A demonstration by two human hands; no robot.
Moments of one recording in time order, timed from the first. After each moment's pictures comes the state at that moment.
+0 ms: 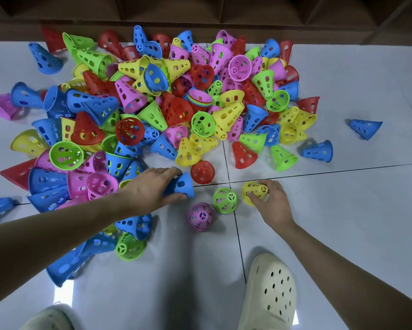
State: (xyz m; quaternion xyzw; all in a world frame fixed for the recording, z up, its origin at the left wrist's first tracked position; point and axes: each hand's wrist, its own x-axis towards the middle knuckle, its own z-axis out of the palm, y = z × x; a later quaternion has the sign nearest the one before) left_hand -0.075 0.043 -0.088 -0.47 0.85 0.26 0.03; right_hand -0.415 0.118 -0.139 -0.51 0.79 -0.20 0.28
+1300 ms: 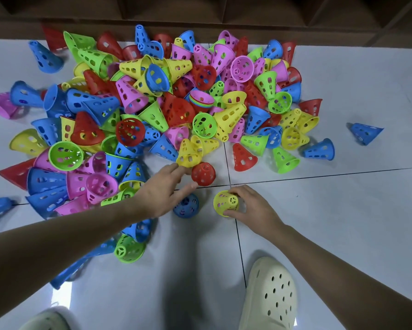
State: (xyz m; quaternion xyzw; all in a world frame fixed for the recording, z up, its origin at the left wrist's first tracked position) left_hand -0.099 0.049 -0.098 -0.48 0.80 0.34 -0.11; right_hand -0.384 0.114 -0.128 -0.69 0.62 -0.12 0.36
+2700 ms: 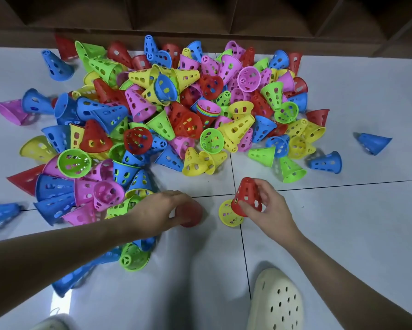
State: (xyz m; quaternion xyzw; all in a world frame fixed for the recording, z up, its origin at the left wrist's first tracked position) left_hand -0.071 0.063 -0.101 -0.43 0.84 0.33 -0.03; right_hand -0.369 0.105 -0.073 -0.51 0.65 -0.34 0.45
